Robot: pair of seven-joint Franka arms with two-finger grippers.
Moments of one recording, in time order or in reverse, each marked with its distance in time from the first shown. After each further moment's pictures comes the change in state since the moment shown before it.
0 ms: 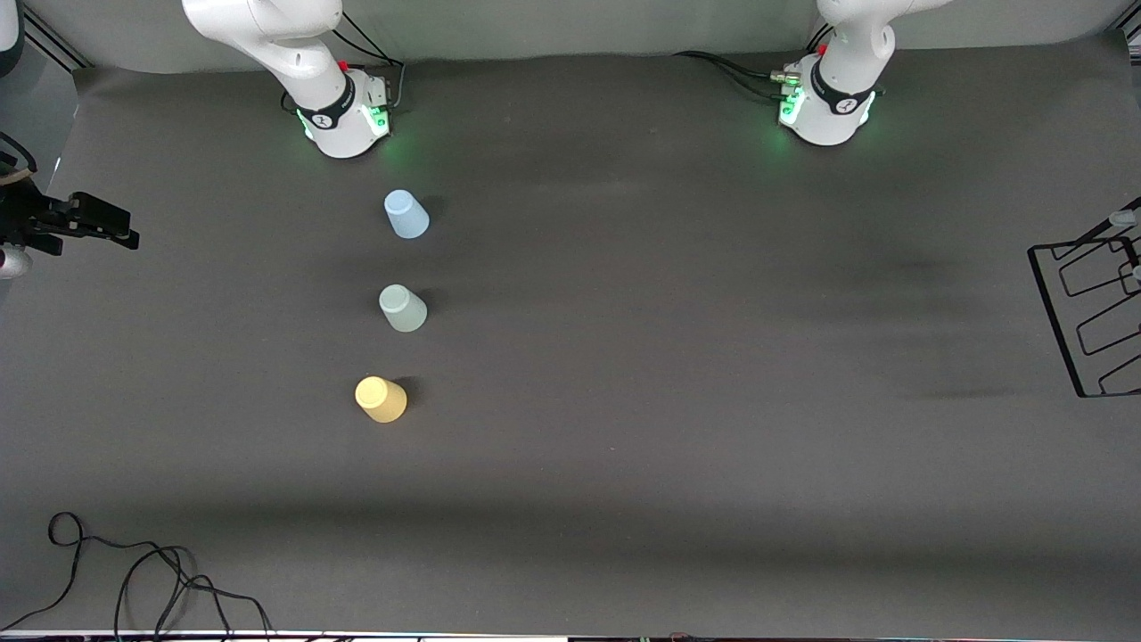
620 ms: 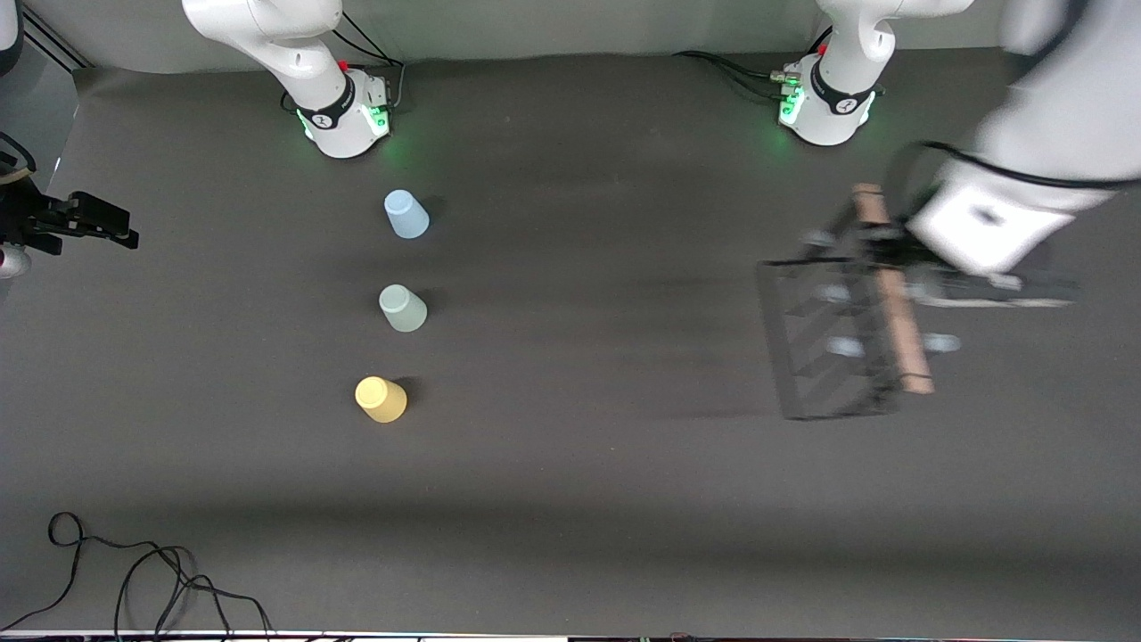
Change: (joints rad) left arm -0.360 0.064 -0.378 0.083 -0.037 0.015 -0.820; right arm -0.001 -0.001 0.000 -0.001 0.000 0.000 0.000
